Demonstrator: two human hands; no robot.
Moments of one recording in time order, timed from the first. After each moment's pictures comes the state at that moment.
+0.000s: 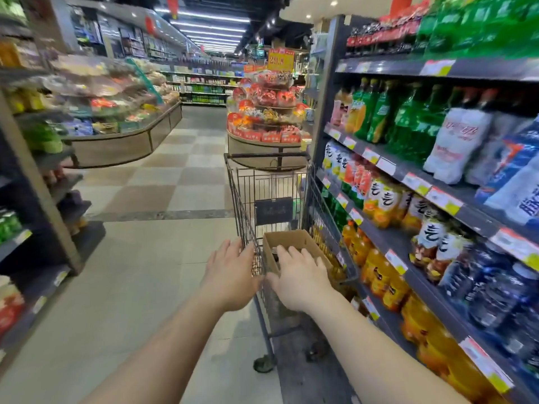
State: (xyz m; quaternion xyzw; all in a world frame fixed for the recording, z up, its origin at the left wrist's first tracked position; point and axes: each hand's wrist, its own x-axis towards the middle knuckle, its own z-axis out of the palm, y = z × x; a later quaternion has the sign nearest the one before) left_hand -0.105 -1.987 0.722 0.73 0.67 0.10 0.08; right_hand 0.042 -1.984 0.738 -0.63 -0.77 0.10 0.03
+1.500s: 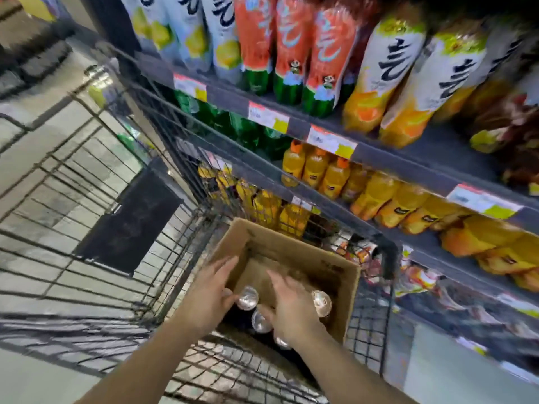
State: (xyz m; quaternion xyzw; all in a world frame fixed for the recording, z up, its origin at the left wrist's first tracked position) left_hand -0.046 -1.383 0.433 0.90 0.30 -0.10 0.31; right_hand 0.065 -1.529 0.399 -0.87 -0.34 0.32 0.14
